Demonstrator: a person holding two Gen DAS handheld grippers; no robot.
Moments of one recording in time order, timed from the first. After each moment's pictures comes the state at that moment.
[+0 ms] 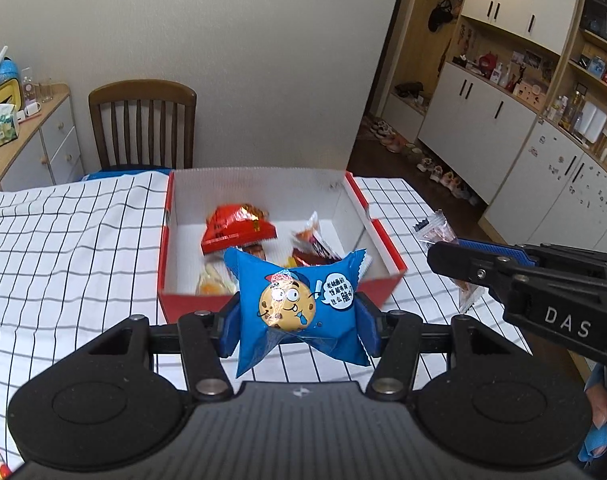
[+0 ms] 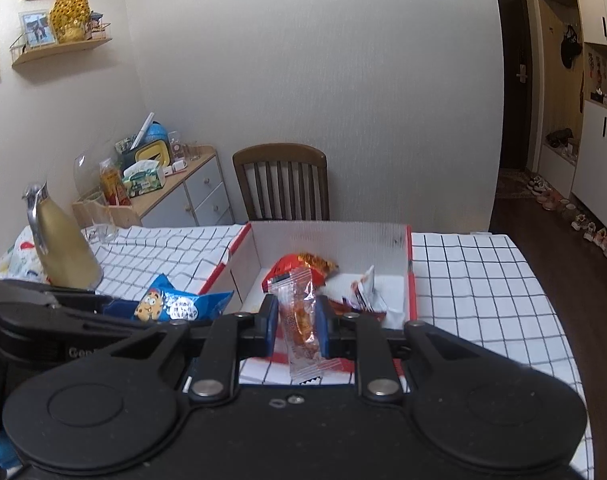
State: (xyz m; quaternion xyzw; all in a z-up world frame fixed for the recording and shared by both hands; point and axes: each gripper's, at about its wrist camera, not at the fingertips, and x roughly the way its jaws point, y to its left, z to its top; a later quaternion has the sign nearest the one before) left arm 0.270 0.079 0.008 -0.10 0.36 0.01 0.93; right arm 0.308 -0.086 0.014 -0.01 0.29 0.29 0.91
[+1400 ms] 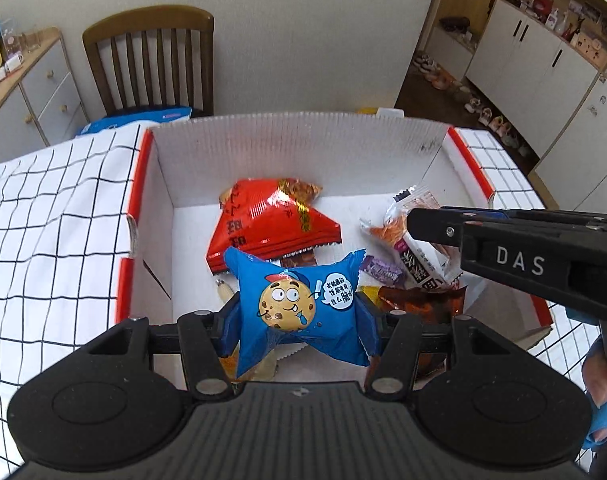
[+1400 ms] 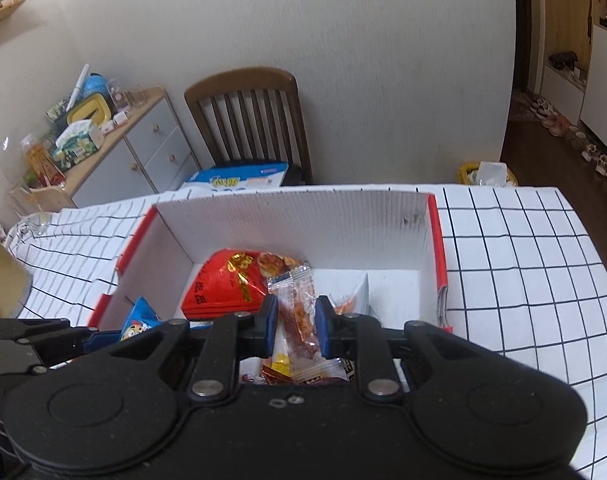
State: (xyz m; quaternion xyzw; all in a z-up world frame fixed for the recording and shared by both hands) left arm 0.433 0.117 -0.089 -0.08 0.48 0.05 0.87; right arm 0.496 -0.019 -0.079 -0.01 0.42 0.26 0.87
